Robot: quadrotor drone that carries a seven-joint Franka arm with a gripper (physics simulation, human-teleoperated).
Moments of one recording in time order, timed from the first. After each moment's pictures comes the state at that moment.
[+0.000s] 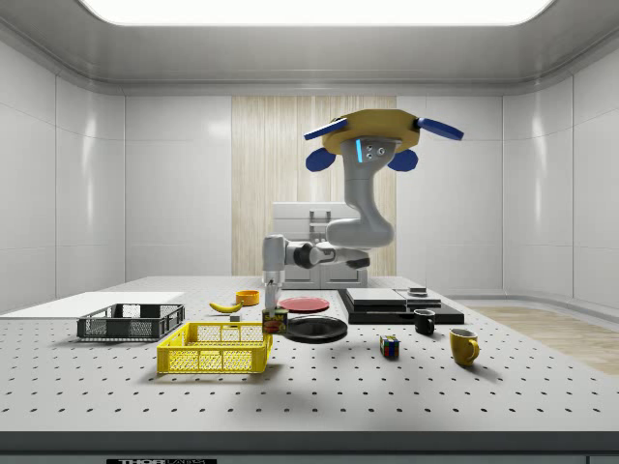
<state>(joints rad) -1.18 -1.41 1.25 -2.81 -1.92 1.52 1.65</state>
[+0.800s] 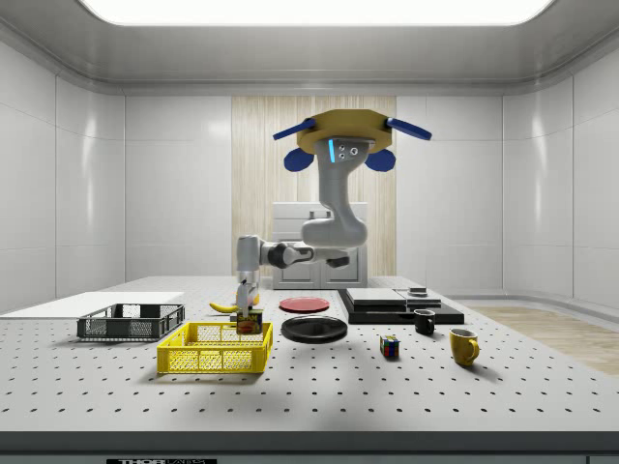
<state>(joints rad) -1.19 -1.43 1.26 -2.81 -1.91 1.54 1.66</state>
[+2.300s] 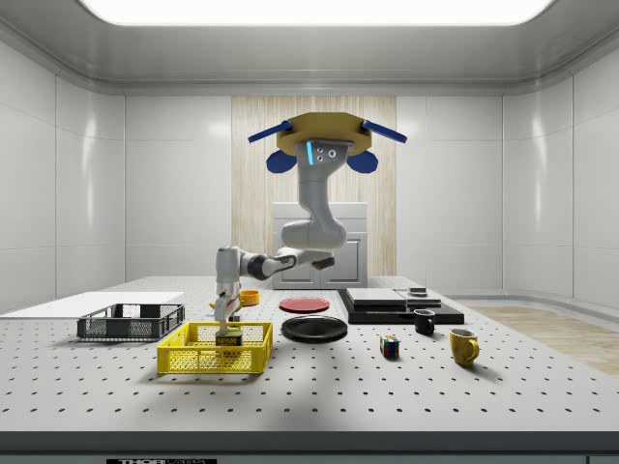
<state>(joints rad) -1.21 -1.46 1.15 -2.77 -2.00 1.61 1.66</state>
